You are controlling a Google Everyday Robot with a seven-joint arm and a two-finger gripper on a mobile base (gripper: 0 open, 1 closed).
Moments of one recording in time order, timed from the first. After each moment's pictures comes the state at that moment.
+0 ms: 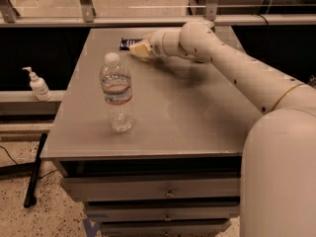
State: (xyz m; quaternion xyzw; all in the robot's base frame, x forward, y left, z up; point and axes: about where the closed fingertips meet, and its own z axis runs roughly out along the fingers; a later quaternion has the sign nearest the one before) arm 0.838 0.051 0.847 -0.38 0.72 0.19 0.55
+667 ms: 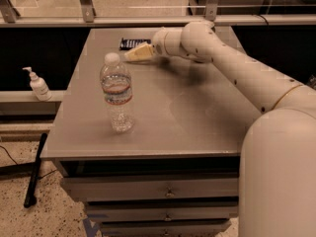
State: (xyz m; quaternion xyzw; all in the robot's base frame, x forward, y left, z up) arm 0.846 0.043 0.846 -0.37 0.72 0.18 0.55
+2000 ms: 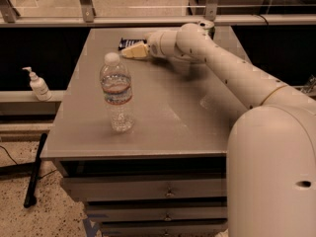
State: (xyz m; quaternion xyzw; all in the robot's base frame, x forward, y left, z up) arm 0.864 0.058 0.833 -0.36 0.73 0.21 0.55
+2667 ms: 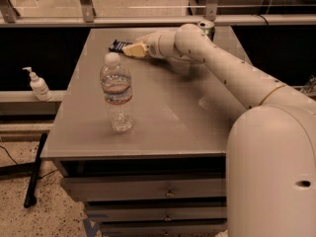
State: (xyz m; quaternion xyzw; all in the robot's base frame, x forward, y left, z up) arm 0.861 0.060 0.830 -0.35 0.73 0.21 0.55
